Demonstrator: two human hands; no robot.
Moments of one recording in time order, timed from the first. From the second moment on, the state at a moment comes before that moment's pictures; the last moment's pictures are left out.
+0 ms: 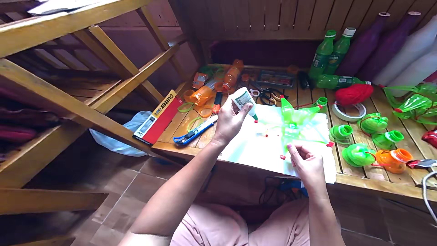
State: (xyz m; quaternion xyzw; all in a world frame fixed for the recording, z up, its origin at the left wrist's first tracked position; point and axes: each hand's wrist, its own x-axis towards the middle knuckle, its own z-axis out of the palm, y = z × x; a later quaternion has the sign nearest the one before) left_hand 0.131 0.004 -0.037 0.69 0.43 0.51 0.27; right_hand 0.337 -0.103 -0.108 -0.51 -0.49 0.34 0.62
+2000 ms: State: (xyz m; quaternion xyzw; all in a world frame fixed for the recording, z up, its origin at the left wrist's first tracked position) left_hand 0.132 0.006 -0.028 0.72 0.46 0.46 0.25; right_hand 0.339 -0.102 -0.100 -0.54 -0.49 0.35 0.59
